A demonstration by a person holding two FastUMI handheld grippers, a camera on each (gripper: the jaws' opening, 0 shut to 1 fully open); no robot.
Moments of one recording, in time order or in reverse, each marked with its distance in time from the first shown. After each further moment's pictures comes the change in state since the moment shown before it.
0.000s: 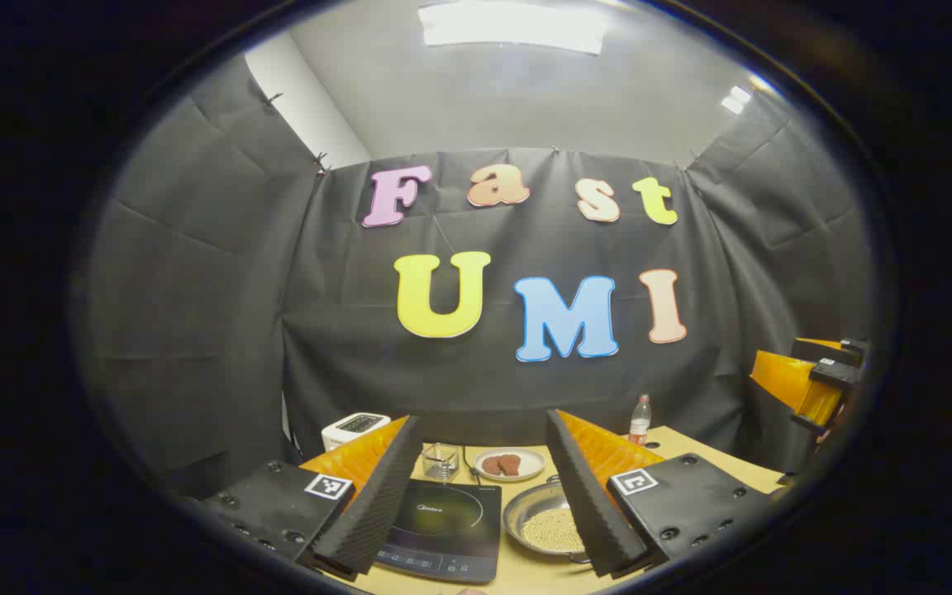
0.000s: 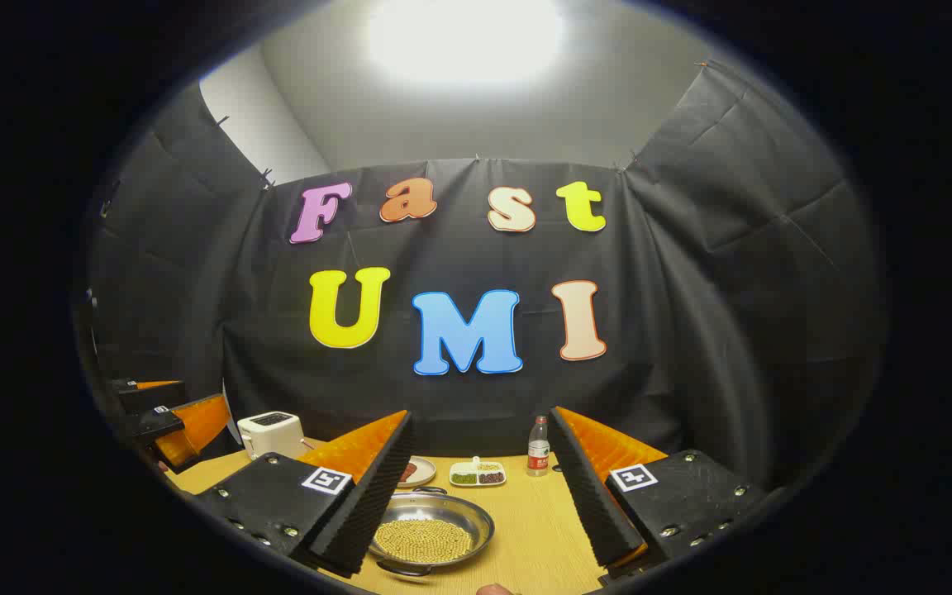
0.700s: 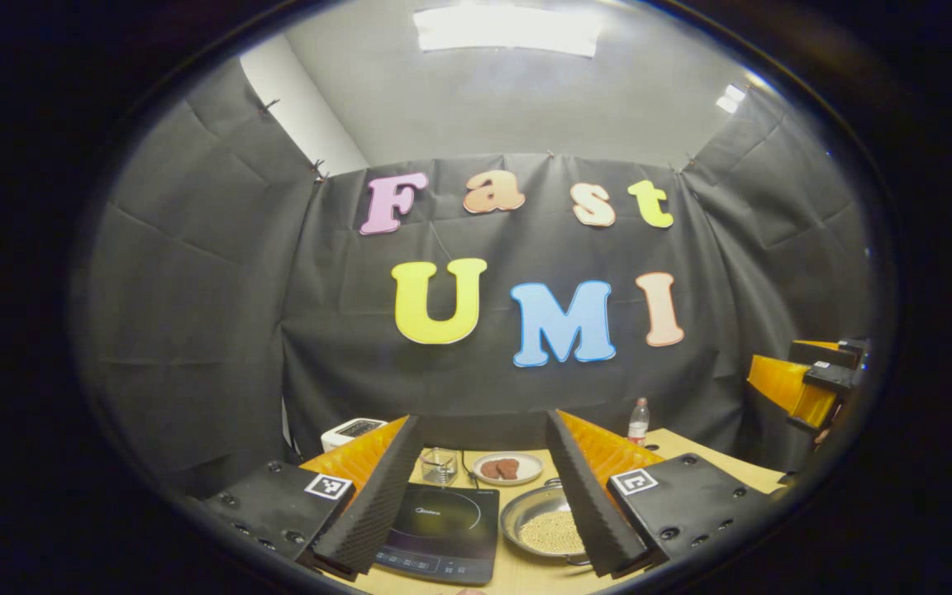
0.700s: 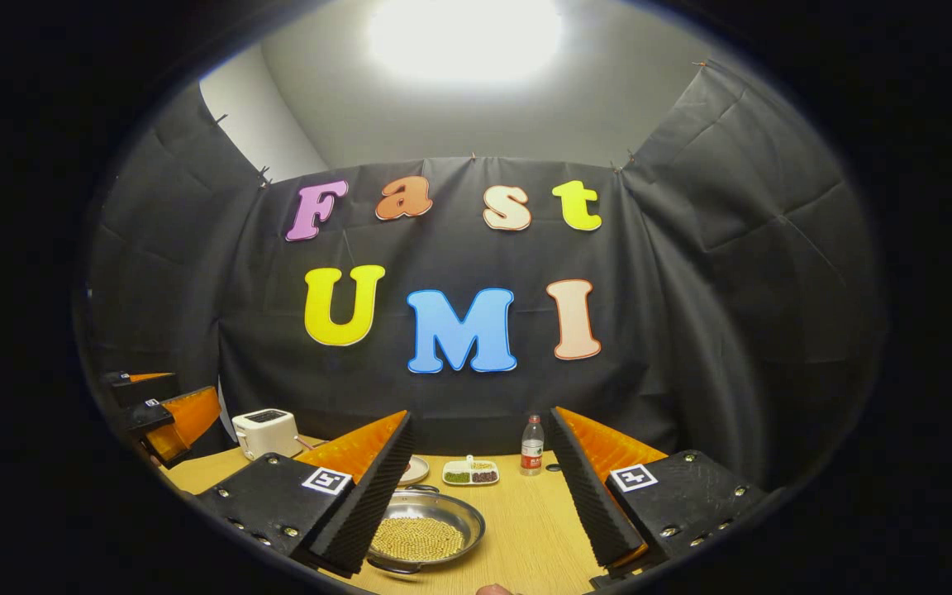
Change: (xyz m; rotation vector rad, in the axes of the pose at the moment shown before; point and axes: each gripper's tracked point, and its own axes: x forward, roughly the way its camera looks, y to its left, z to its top) left arm -0.006 -0.012 0.007 0.009 -0.023 -0.007; right arm 0.000 -0.014 -0.005 -0.005 0.021 -0.016
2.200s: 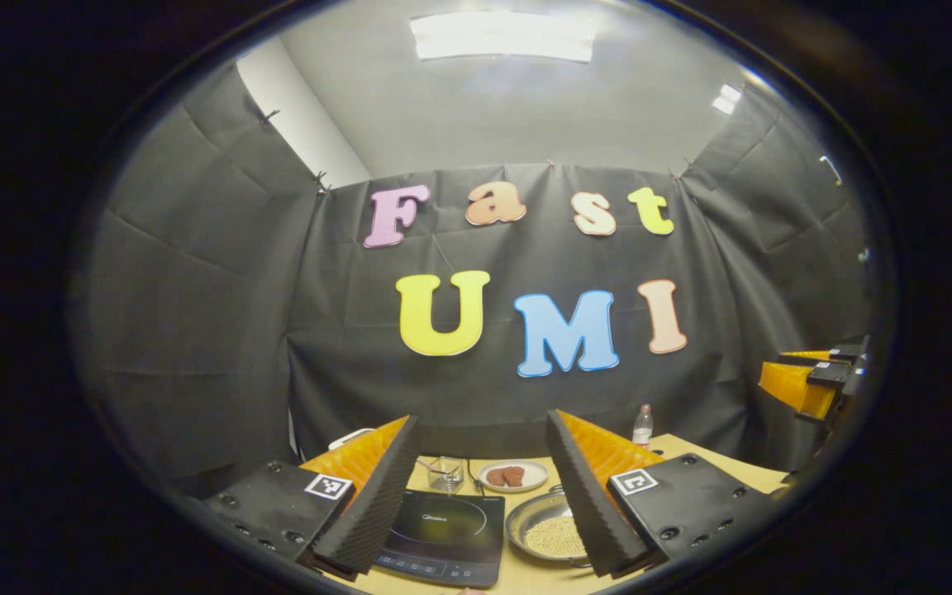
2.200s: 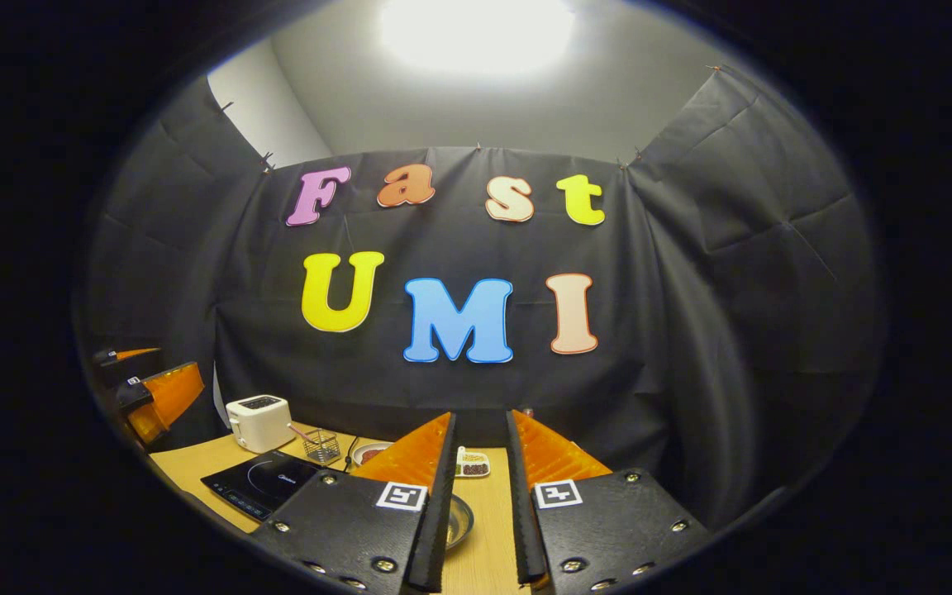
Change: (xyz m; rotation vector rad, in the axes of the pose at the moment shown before) left arm -0.009 0.005 0.014 0.016 -0.033 0.019; right arm 0.001 0.003 -0.005 -0.042 0.045 0.018
